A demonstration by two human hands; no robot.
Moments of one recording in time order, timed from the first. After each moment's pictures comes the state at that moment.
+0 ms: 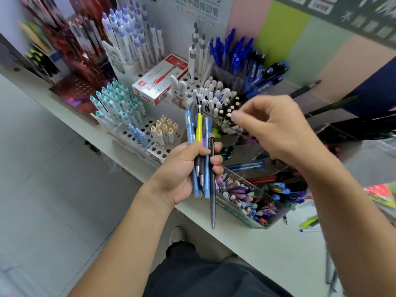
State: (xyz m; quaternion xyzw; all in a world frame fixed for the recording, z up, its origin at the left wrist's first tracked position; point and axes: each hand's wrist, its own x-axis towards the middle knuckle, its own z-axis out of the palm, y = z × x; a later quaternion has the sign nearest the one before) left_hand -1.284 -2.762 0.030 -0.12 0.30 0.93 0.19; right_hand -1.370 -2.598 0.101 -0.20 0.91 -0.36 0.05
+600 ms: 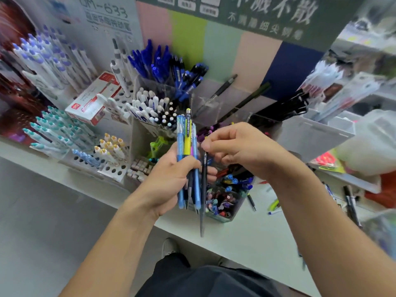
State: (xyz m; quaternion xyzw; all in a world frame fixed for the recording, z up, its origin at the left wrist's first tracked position) left_hand -1.291 -2.682 0.060 -0.11 0.54 0.81 0.20; right_hand -1.351 -2.518 0.091 -0.03 0.79 -0.54 0.28
